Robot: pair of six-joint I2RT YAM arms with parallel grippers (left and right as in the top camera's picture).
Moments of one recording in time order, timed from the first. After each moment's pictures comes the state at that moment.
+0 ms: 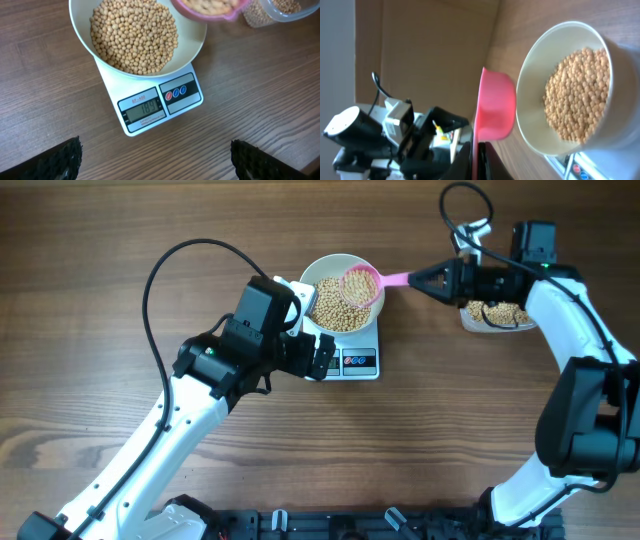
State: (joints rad) left arm -0.51 1.34 1.13 -0.74 0.15 -0.20; right arm -0.09 1.87 1.31 -0.51 -1.40 0.24
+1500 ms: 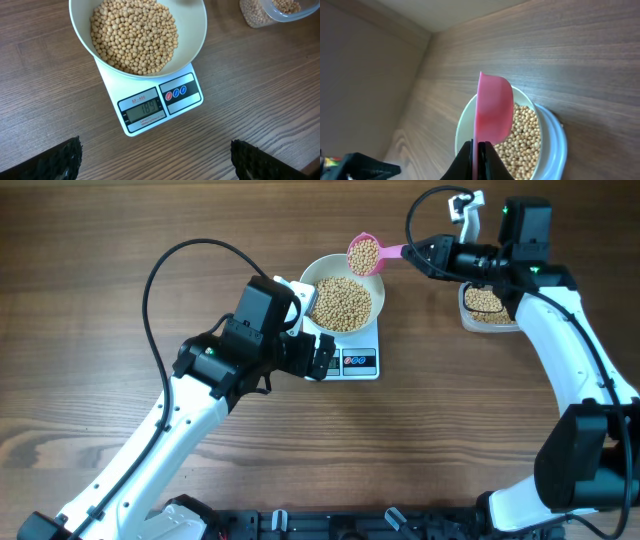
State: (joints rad) left arm -0.51 1.34 1.13 -0.74 0.15 -0.20; right arm 0.02 1.71 1.31 -0.33 -0.87 0.29
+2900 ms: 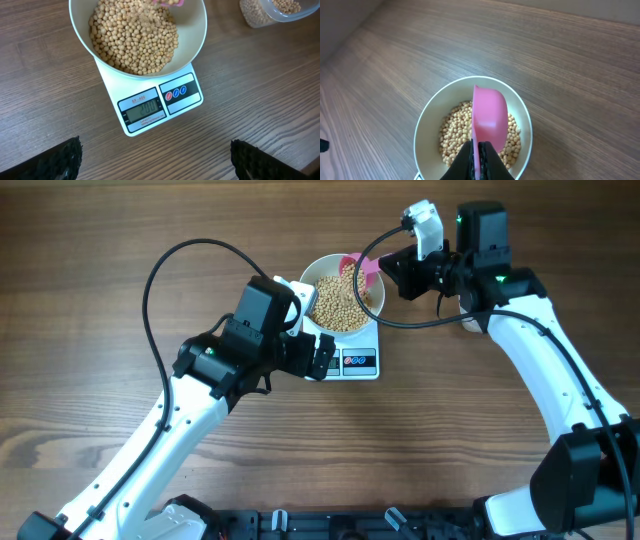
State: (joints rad) left arm -0.51 1.34 1.13 -0.74 0.15 -0.20; right arm 0.19 1.65 1.31 -0.41 -0.56 -0.08
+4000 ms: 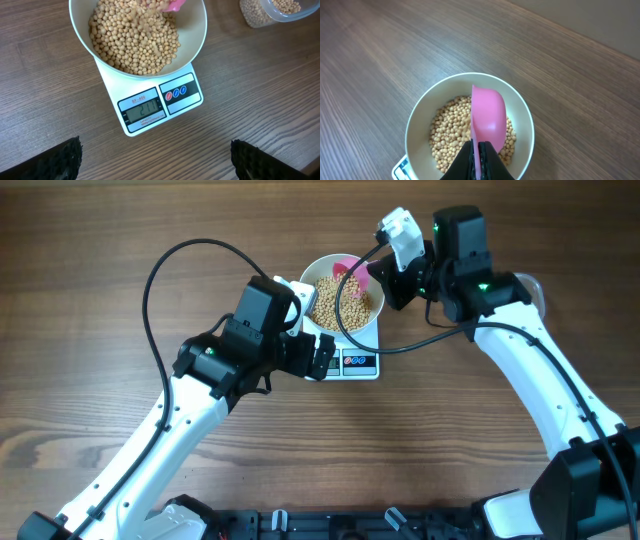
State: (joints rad) left arm -0.51 1.34 1.13 -0.74 0.15 -0.20; right arm 0.28 1.62 1.31 -0.43 -0.43 -0.24
